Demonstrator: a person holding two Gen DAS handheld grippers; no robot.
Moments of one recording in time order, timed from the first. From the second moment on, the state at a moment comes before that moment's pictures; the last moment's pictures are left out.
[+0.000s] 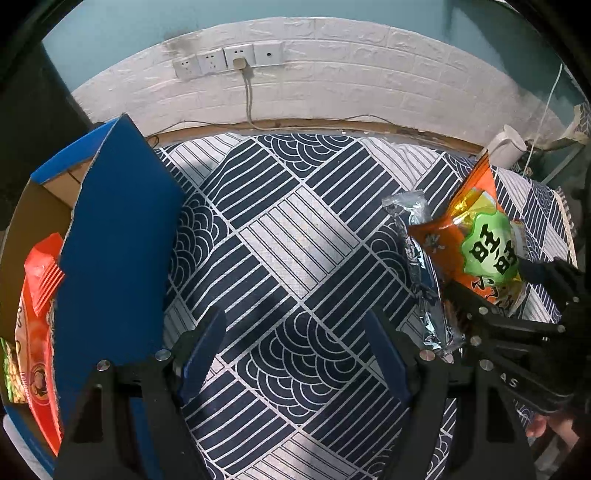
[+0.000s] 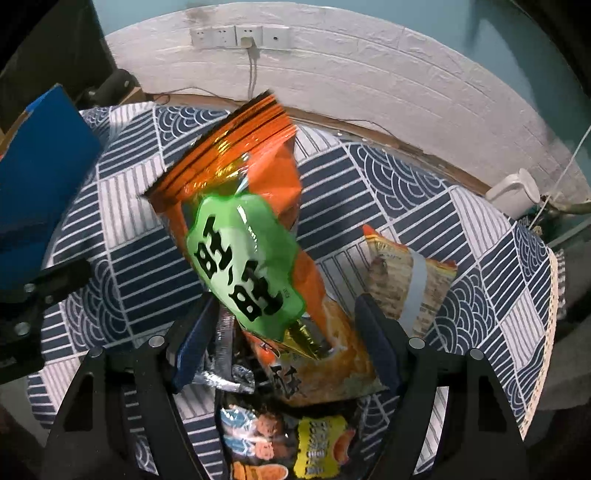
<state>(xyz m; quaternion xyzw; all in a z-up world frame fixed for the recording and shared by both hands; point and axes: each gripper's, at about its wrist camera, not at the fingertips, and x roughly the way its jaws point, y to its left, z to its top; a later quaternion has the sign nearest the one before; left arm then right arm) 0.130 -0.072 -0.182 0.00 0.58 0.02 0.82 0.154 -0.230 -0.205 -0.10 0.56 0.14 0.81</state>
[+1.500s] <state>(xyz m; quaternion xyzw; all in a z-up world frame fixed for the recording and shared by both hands) 0.187 -0.168 -0.228 -0.01 0.61 0.01 0.79 0.127 -0.331 -0.172 0.09 0.53 0.03 0.84</state>
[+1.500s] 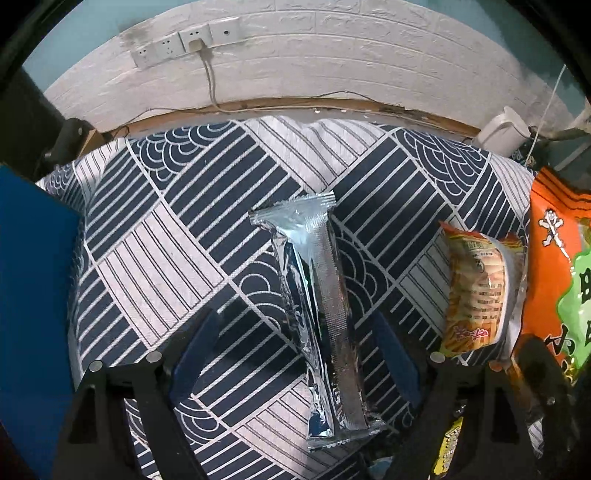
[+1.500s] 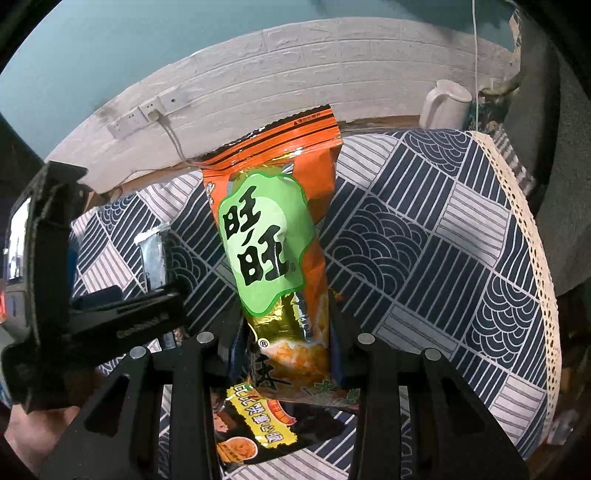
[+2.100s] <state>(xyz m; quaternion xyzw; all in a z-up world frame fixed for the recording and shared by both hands) 0.153 -0.147 -0.208 0.02 0.59 -0.03 0.80 0.112 -0.316 -0.156 0.08 0.53 0.03 0.84</state>
